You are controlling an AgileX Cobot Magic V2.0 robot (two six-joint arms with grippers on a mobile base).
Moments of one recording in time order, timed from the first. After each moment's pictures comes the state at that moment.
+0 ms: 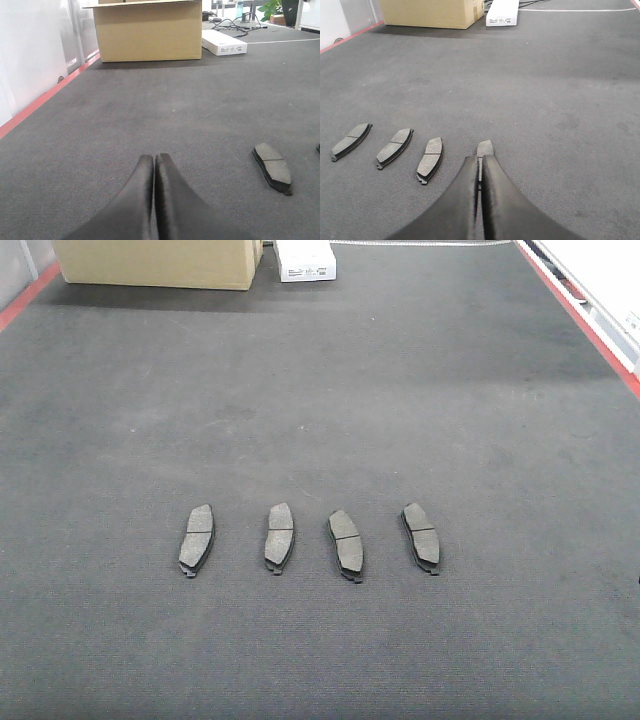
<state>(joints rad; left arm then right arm) 0.07 -0.01 0.03 -0.03 0.15 0.03 0.31 0.33 -0.43 -0.05 0.45 0.11</state>
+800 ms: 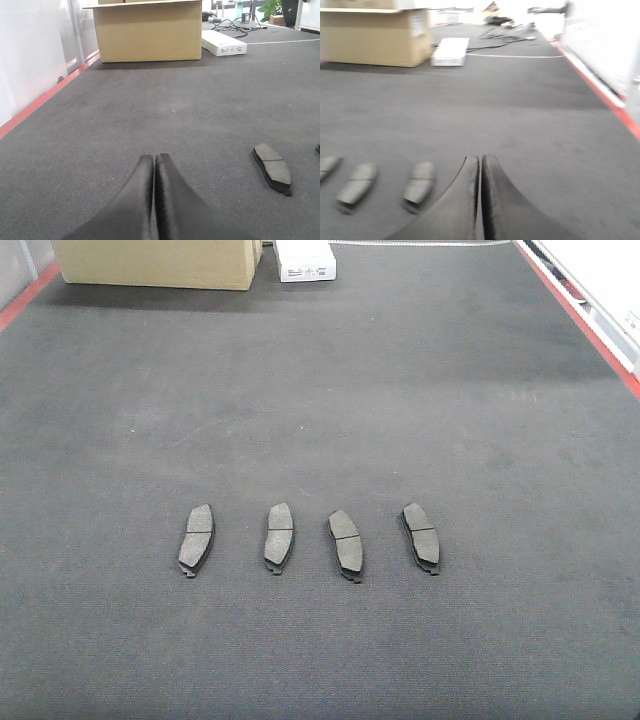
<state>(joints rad) 0.07 -0.01 0.03 -0.03 0.15 0.03 0.07 0.10 -0.08 -0.04 0.14 0.02</state>
